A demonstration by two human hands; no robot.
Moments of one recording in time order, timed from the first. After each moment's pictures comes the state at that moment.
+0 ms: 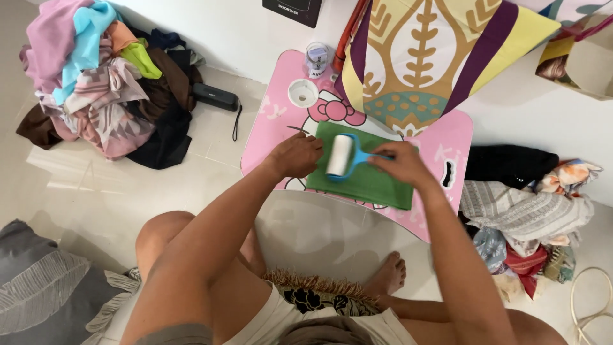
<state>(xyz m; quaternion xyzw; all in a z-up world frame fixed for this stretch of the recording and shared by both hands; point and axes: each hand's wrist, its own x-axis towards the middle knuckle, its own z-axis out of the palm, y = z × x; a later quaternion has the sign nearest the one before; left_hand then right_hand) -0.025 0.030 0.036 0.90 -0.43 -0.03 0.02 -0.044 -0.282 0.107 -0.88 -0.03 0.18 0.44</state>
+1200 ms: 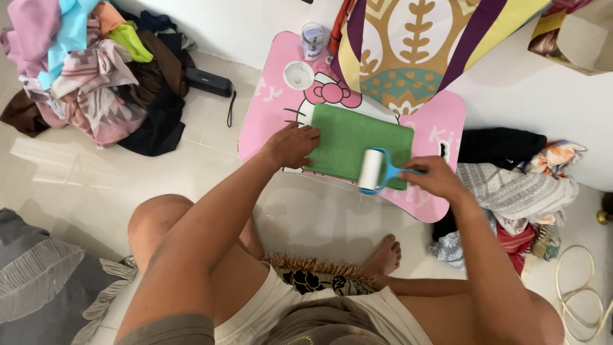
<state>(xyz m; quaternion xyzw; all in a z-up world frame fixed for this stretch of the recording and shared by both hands) -0.047 0.033 0.036 0.91 -0.41 -0.11 0.01 -0.114 -0.352 0.119 -0.89 0.02 0.23 0.40</state>
